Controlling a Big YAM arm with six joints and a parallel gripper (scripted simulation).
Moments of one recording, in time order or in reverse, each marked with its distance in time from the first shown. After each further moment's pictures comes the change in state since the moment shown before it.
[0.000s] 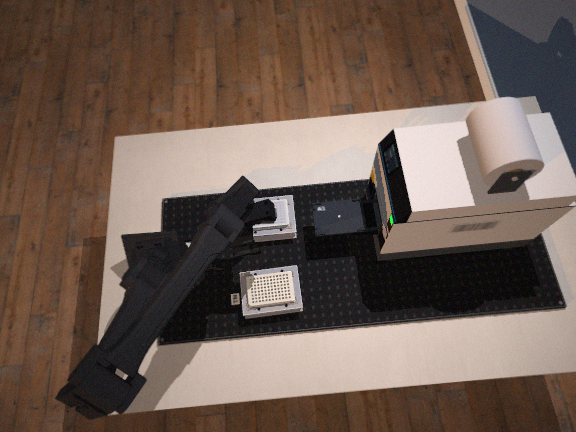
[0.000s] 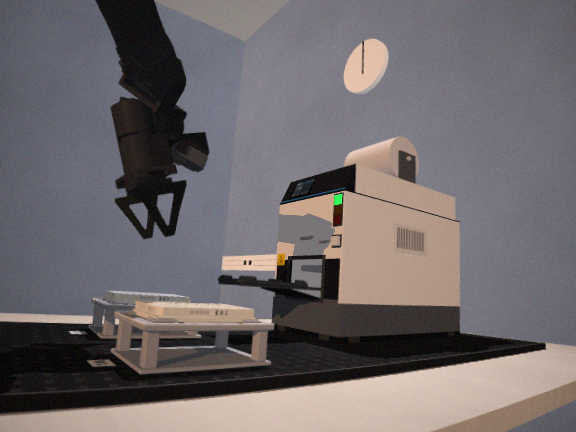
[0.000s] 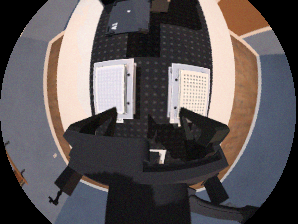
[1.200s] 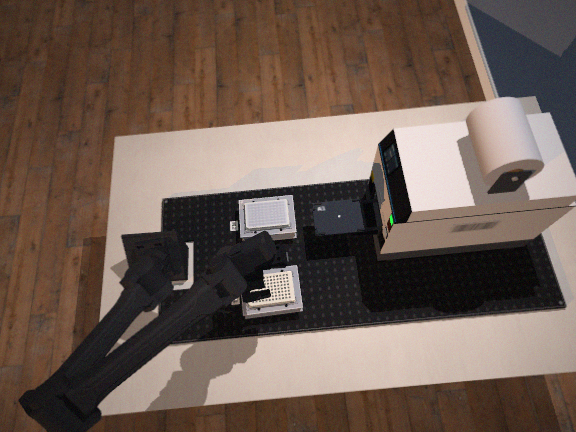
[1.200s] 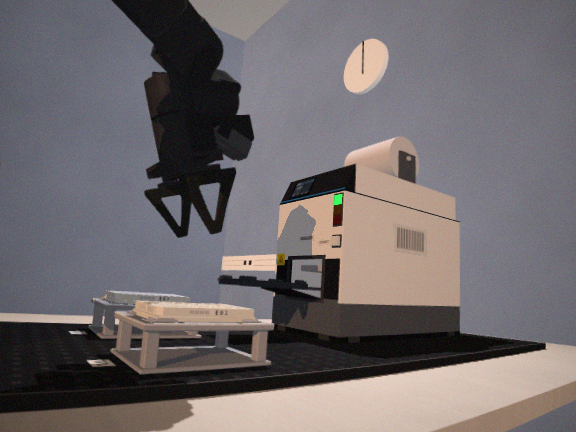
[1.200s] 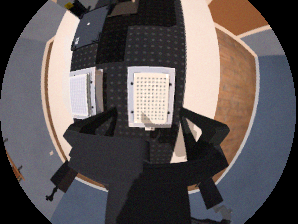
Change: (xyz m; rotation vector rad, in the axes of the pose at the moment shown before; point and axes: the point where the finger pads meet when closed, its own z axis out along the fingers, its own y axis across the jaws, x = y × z) arm -0.012 -0.114 0.004 0.001 0.004 -0.021
